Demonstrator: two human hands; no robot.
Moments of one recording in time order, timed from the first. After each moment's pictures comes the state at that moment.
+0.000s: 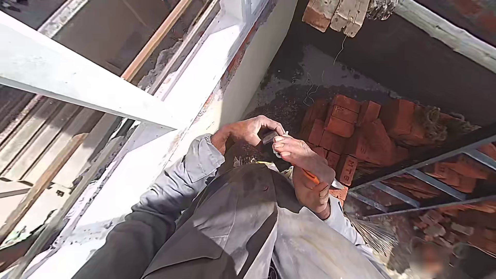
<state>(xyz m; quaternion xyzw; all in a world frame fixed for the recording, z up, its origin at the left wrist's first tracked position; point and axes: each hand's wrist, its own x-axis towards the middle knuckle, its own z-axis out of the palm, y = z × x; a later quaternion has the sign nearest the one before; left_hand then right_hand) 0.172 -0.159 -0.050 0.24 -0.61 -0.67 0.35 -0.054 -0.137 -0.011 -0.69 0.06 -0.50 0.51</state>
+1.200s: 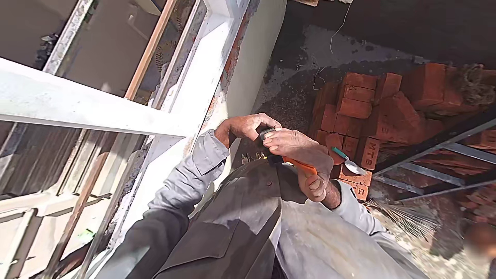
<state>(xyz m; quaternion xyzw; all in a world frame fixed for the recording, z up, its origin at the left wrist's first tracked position) 0.179 -0.172 -0.057 0.18 -0.57 -0.76 0.25 -0.049 -0.138 -0.014 -0.66 0.02 -0.54 0.52</state>
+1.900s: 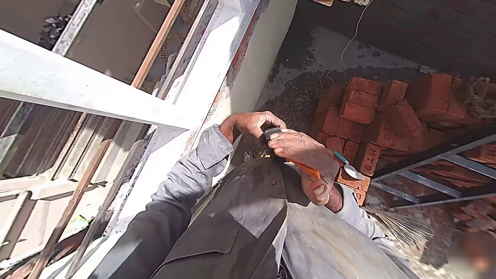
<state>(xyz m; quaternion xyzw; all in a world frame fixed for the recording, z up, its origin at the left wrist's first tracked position) 0.181 -0.170 -0.060 0.18 -0.55 -0.78 0.24 -0.048 -0.139 -0.013 -0.69 0.01 -0.52 0.50</state>
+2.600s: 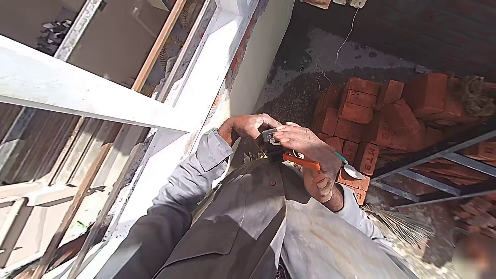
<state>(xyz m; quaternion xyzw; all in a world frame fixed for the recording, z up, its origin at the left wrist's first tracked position) 0.184 -0.164 -0.068 0.12 -0.52 -0.81 0.26 -0.053 -0.138 -0.015 -0.69 0.06 -0.52 0.50</state>
